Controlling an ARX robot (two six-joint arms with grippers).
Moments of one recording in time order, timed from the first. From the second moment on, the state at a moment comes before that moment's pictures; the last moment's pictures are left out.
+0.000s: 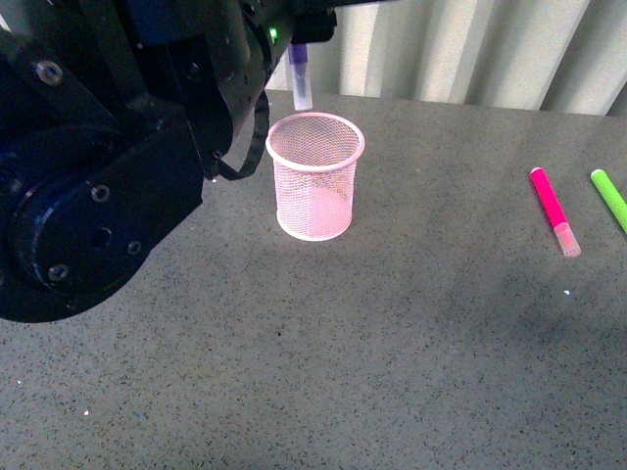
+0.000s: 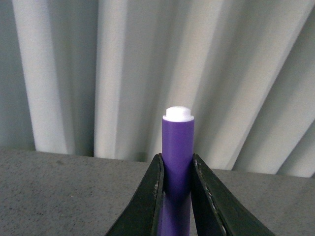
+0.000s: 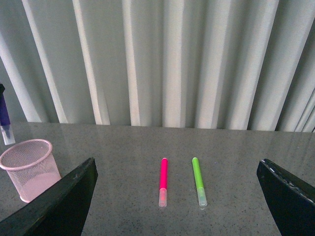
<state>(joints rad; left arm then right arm) -0.50 2.09 0.92 1.29 -0.38 -0.12 0.00 0.00 0.02 0.00 0.00 0.00</state>
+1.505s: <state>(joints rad) -0.41 1.61 0.78 0.27 -0.14 -0.20 0.00 0.00 0.02 0.00 0.00 0.00</state>
